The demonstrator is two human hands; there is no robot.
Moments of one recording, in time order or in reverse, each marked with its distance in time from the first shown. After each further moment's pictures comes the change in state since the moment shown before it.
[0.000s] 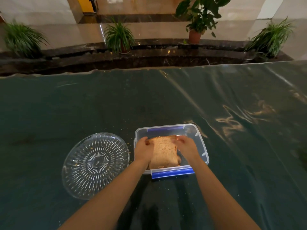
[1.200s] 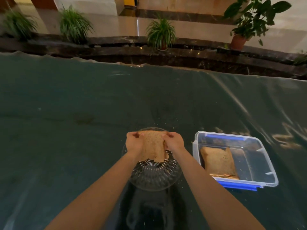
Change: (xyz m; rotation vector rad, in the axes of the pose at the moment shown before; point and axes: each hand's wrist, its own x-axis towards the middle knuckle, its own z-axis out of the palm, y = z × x) left_hand 0.070 -0.108 -0.201 -0.350 0.358 -0.162; right_hand -0.043 -0.117 0.213 0.127 -0.199 -0.115
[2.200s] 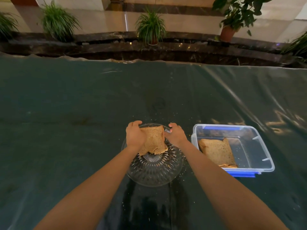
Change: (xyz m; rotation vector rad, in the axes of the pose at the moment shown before) left_hand 0.002 0.017 -0.003 0.478 -0.136 0.373; right_hand 0.007 -0.002 -0.017 -0.431 -0.053 -0.133
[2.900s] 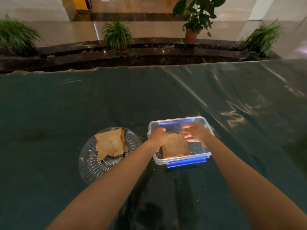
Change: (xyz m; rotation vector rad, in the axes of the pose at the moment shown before) left_hand -0.093 0.154 0.133 -0.070 -0.536 -0.024; right_hand -0.054 0.142 -0.175 0.453 0.032 0.235
